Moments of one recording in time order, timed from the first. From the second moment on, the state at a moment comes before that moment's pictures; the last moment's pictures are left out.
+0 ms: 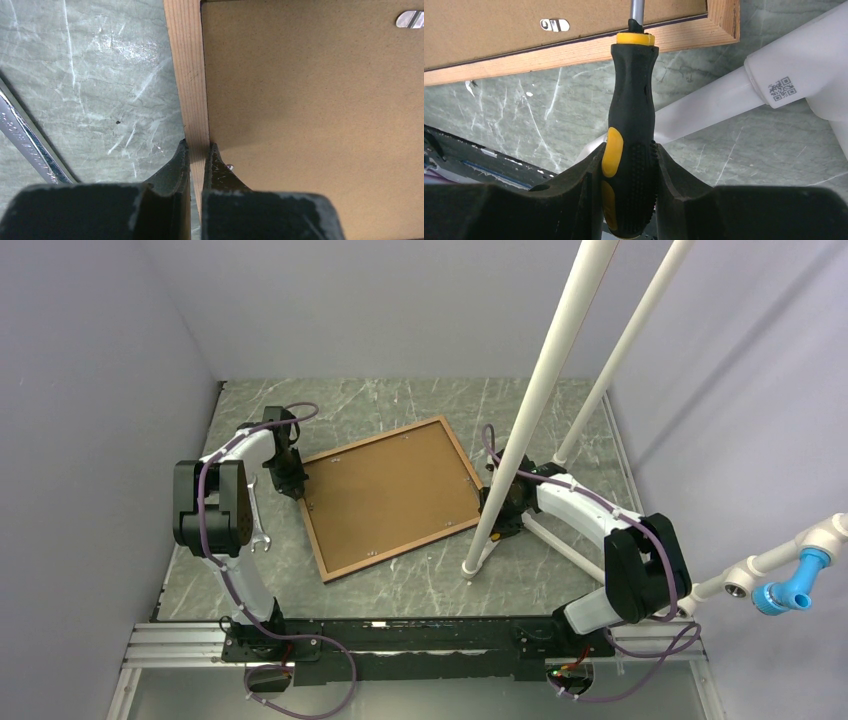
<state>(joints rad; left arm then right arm) 0.00 1.86 1.26 -0.74 0.00 -0.35 0.41 1.46 0.91 -0.72 -0.24 0.37</state>
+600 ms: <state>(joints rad) 0.00 1.86 1.26 -0.74 0.00 -0.35 0.42 1.58 0.95 -0.67 -0.25 0.33</state>
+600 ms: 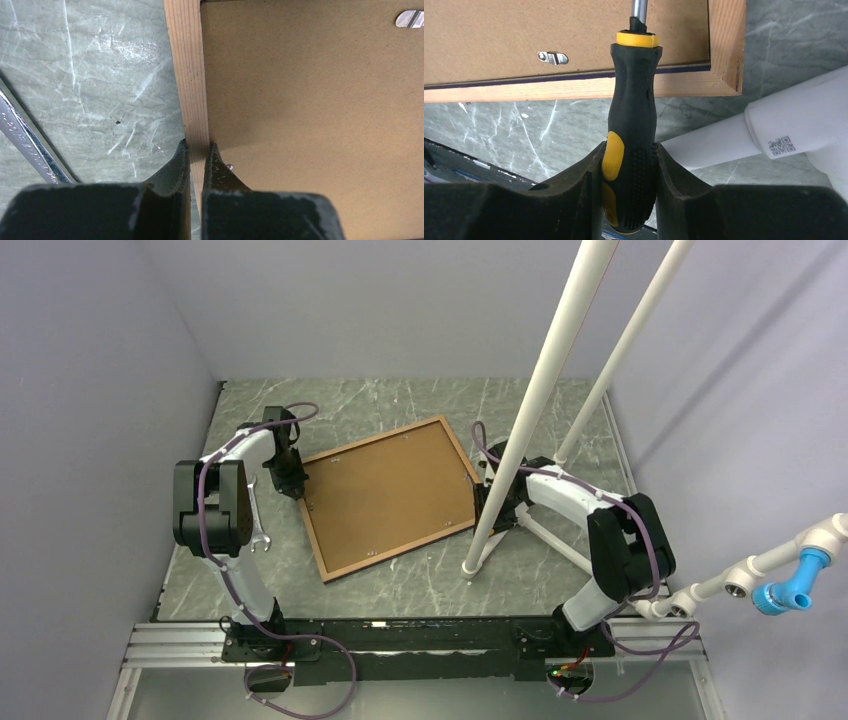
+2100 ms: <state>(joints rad) 0.00 1.86 1.26 -0.74 0.00 -0.35 0.36 1.51 1.07 -0.65 0.41 0.40</state>
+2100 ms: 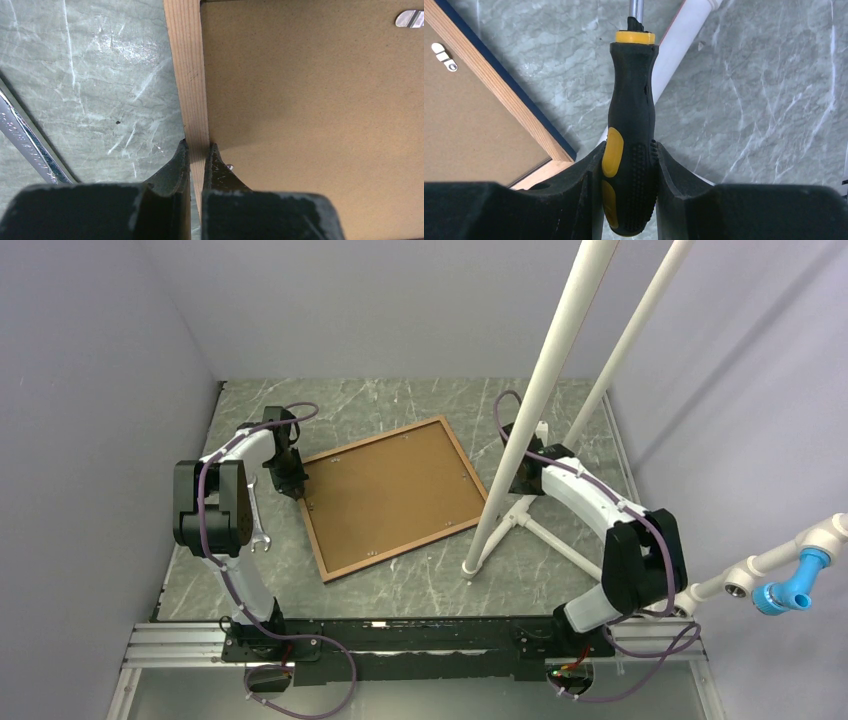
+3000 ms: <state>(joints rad) 0.00 1.86 1.26 -0.74 0.01 -0.35 0.25 1.71 1.21 -0.57 0.36 0.38</state>
